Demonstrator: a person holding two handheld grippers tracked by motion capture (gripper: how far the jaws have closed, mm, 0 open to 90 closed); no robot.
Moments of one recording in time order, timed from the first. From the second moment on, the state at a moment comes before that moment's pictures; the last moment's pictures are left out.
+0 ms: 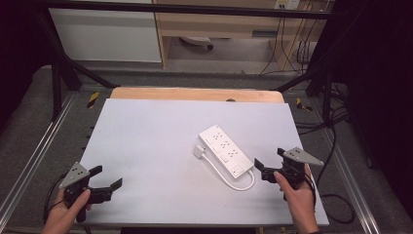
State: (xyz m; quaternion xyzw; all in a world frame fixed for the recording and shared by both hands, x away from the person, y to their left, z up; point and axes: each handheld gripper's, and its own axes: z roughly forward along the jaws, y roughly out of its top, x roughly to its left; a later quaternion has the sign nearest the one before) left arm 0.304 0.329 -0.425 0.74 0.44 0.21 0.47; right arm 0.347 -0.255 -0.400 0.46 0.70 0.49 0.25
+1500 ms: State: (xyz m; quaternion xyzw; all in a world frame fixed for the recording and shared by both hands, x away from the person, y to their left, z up) left arm 0.304 0.329 -0.425 0.74 0.44 0.21 0.47; right arm 0.353 -0.227 -0.381 0.42 0.70 0.53 0.24
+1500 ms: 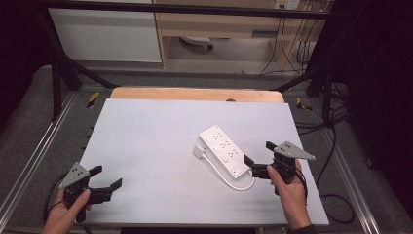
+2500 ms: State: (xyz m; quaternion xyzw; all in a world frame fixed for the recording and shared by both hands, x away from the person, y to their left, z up) left arm 0.304 0.329 -0.425 0.74 0.44 0.21 0.47; right arm 0.368 -0.193 -0.386 0.40 0.73 0.51 0.22
